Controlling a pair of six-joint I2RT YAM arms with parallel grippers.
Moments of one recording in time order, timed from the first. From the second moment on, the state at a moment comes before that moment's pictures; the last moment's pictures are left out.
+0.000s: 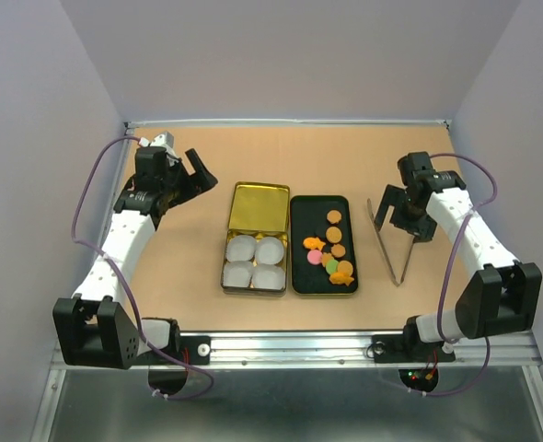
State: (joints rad) left arm -0.08 1.24 1.06 -0.42 0.19 -0.53; right arm 0.12 1.42 1.23 -1.07 0.18 0.52
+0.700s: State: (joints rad) left arm -0.16 1.18 1.01 -0.47 0.19 -0.51; right arm 0.12 1.40 0.94 -1.18 0.13 0.67
